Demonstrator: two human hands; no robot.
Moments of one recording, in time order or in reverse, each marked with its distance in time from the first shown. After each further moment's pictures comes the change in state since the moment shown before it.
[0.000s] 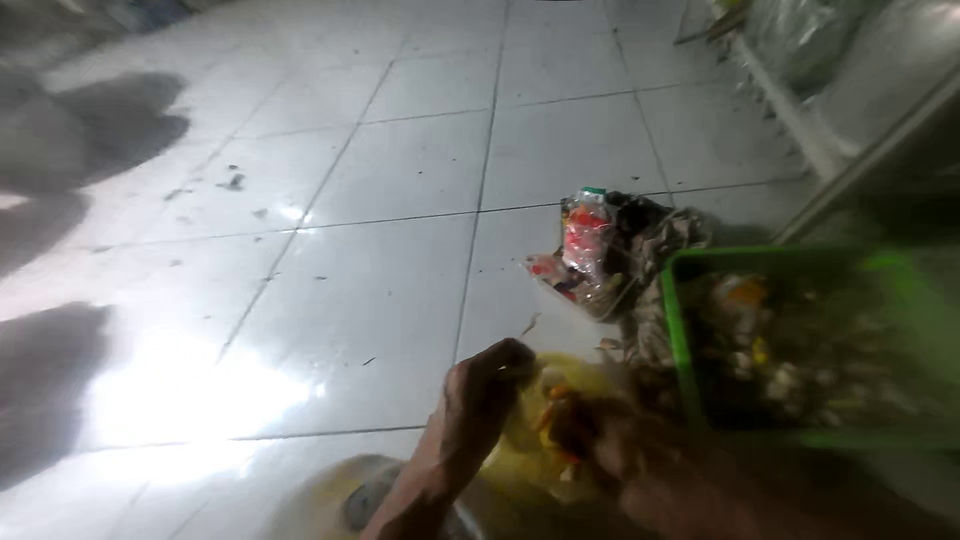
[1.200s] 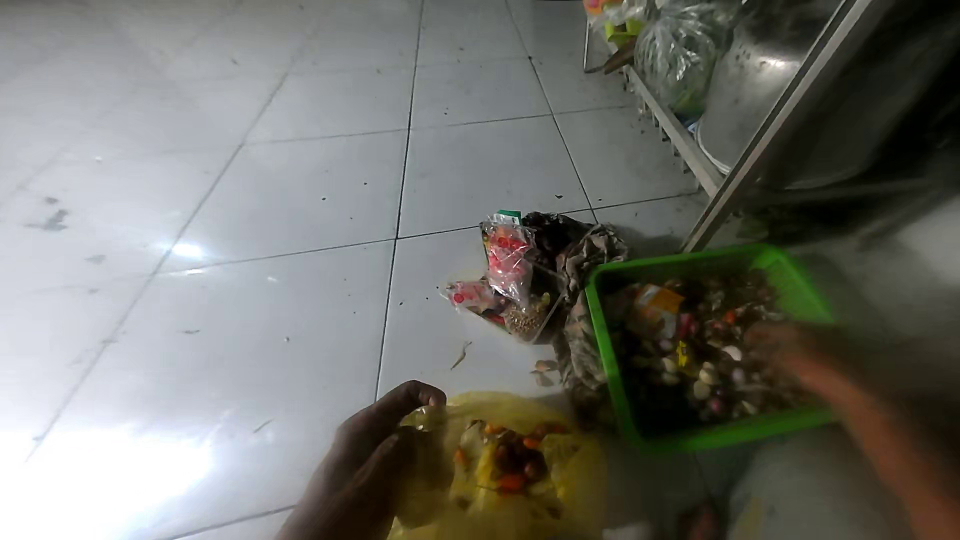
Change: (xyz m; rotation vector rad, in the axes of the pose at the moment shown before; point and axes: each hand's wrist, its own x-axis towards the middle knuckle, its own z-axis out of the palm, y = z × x) left_hand -0.001 -0.020 -0.002 -0.557 -0.086 -0.108; right_hand -0.139 0.126 -0.136 0.018 0.408 1.337
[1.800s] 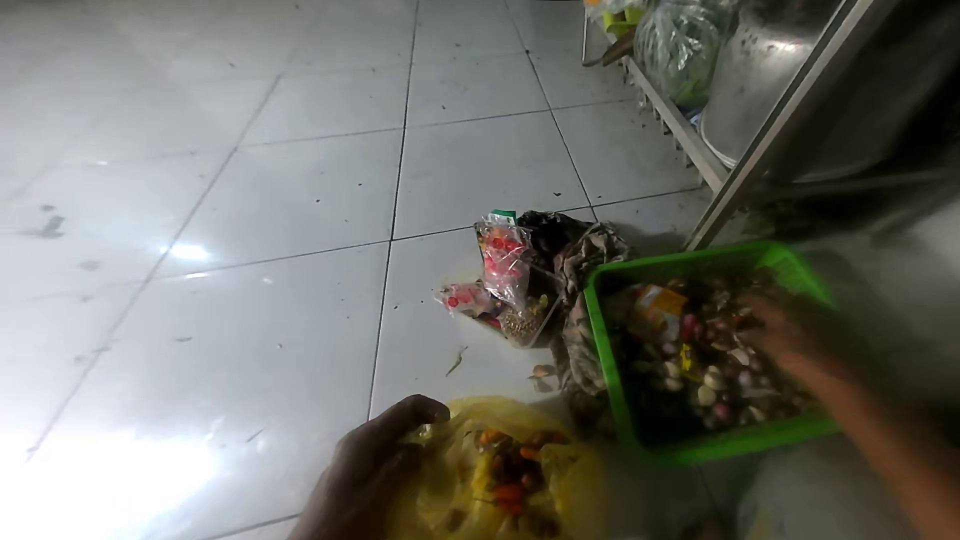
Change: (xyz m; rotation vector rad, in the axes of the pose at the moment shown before) left_hand 0.000 0.006 0.003 0.232 -0.061 0.067; right_hand 0.025 -0.002 0.009 -0.173 0.207 -0.274
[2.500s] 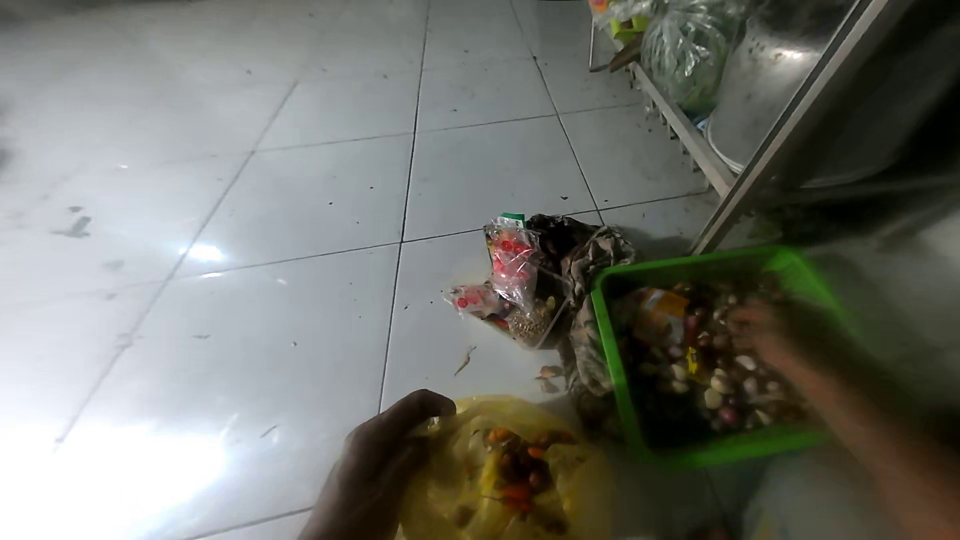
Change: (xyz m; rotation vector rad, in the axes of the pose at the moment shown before) left_hand 0.000 -0.007 -0.001 0.038 0.054 0.033; right_hand 0.011 -0.015 0.015 0.236 -0.072 0.101
